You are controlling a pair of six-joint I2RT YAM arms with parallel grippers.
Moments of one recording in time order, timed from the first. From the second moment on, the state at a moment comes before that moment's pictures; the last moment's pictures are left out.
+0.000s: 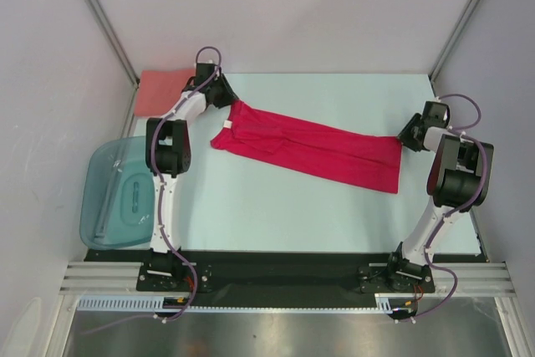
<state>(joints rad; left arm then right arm) -0.12 2.50 2.09 -0.31 0.22 -0.58 -0.28 1.92 1.15 -0.07 -0.08 0.41</state>
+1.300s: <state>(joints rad) -0.28 2.10 1.63 -0.32 0.21 -0.58 0.34 2.29 1.43 0.45 -0.51 1.12</state>
